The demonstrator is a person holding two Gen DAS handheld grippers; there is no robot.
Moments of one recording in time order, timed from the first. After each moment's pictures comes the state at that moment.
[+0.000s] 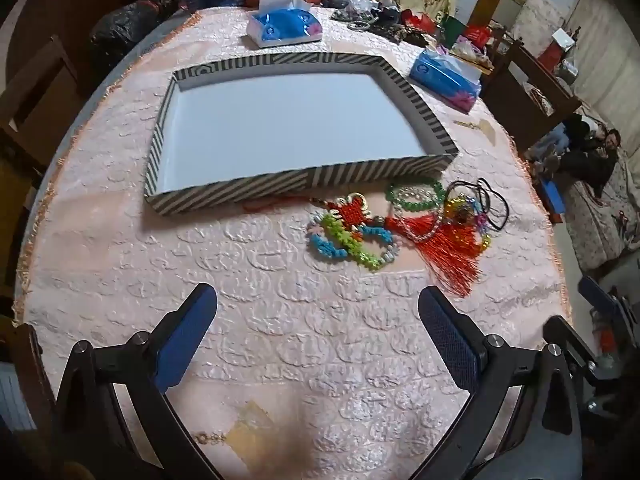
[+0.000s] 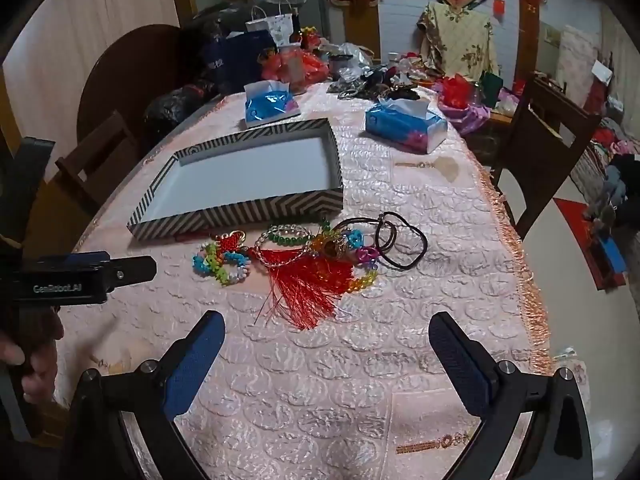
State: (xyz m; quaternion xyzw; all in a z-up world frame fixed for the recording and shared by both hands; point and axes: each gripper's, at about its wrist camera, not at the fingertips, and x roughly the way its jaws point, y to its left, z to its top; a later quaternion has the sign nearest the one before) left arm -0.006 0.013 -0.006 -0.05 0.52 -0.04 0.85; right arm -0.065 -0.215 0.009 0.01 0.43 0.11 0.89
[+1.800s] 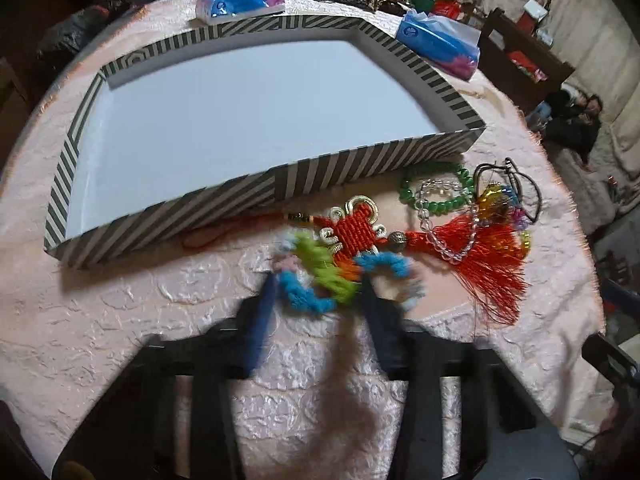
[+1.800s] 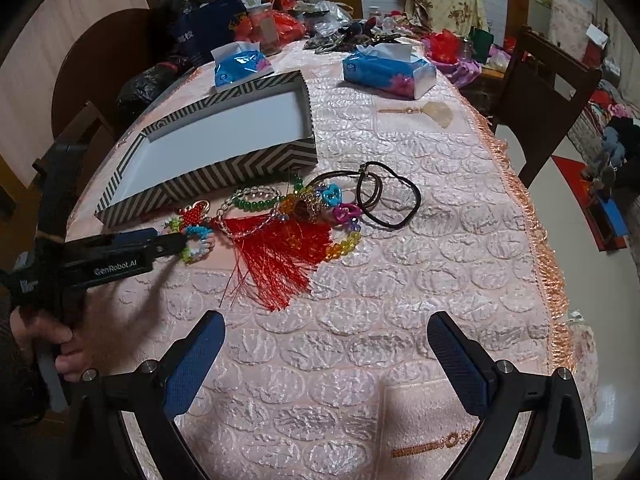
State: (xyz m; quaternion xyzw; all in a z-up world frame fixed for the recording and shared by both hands) left arm 0.052 0.003 -0.079 -0.03 0.53 -0.11 0.84; right arm -0.039 -0.229 -0.031 0.04 0.50 0.09 0.86
